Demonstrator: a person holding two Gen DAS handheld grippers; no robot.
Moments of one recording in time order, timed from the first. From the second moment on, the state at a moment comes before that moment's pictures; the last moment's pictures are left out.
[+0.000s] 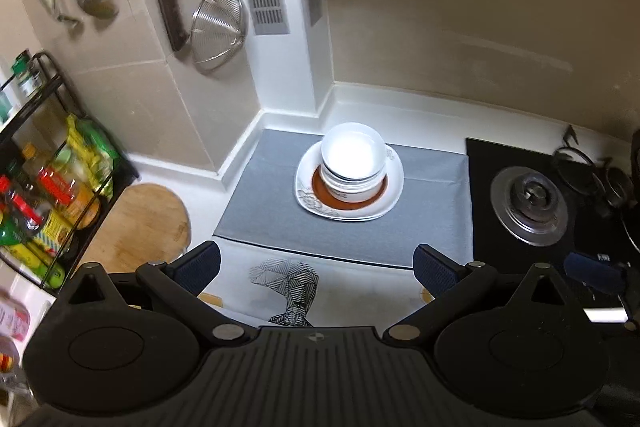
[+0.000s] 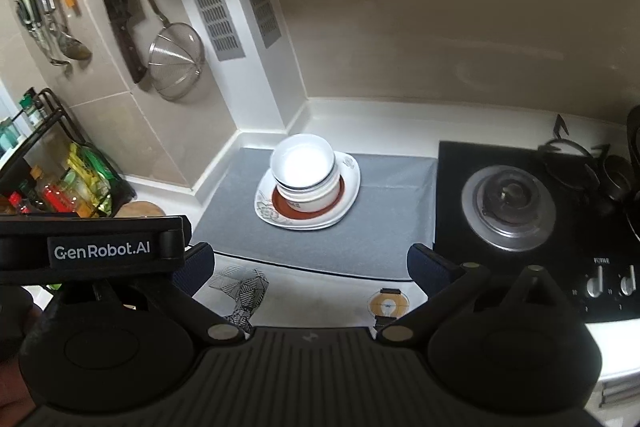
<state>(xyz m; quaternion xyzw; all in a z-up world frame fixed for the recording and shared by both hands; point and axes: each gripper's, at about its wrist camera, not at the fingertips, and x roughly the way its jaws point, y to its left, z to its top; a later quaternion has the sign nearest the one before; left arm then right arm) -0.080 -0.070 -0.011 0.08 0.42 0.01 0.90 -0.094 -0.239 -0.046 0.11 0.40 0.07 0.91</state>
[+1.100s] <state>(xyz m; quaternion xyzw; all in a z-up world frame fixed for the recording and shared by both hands) -0.105 -0.076 -0.009 0.10 0.41 -0.02 0.91 -0.126 -0.244 -0.047 0.11 0.40 0.03 0.91</state>
